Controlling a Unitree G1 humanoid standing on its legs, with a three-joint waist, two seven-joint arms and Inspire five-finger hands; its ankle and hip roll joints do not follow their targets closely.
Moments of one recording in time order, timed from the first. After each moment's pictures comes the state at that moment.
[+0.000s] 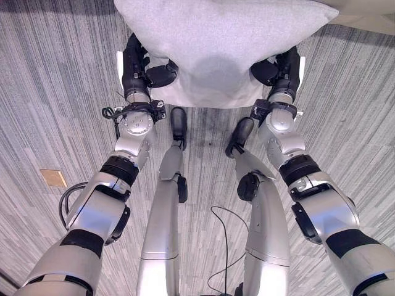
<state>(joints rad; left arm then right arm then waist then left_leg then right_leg) -1.11 0.42 -0.41 0.85 -0.61 -0.25 0.45 -1.15 -0.31 0.31 0.89 0.57 -0.23 -0.51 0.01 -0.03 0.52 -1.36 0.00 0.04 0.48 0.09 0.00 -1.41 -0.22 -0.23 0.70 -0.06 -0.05</state>
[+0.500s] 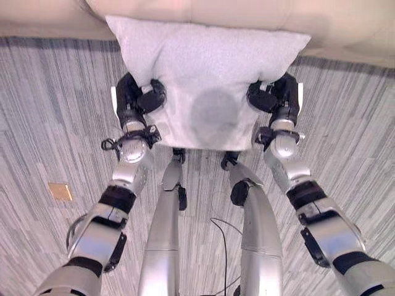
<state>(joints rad) -0.69 0.36 -0.23 0.45 -0.62 -0.24 0.48 -0.75 -0.36 0.28 0.50 0.48 -0.22 -0.48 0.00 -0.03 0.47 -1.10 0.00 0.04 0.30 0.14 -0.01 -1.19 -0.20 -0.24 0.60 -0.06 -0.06</state>
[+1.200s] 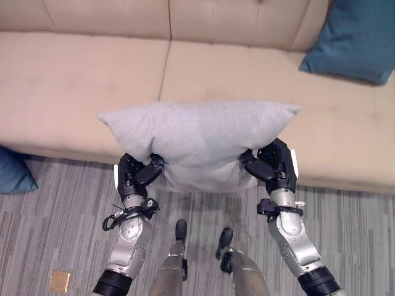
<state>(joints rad) -0.02 0.32 -0.24 0.14 -0.55 -0.34 0.41 -0.08 -0.35 0.26 0.06 0.31 -0.28 -0.33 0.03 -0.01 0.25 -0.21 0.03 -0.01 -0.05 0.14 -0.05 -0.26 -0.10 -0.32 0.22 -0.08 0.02</state>
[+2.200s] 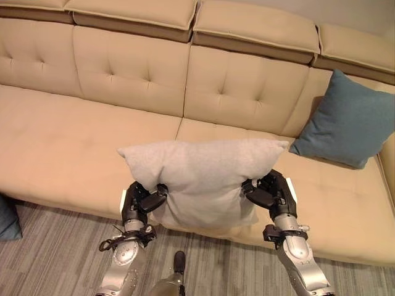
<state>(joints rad) 0.05 0.36 -0.24 0.15 -0.54 -0.26 0.32 0.04 -0.29 0.19 0.06 0.29 -0.20 -0.22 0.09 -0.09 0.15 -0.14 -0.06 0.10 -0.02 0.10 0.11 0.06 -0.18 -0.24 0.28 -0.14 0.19</state>
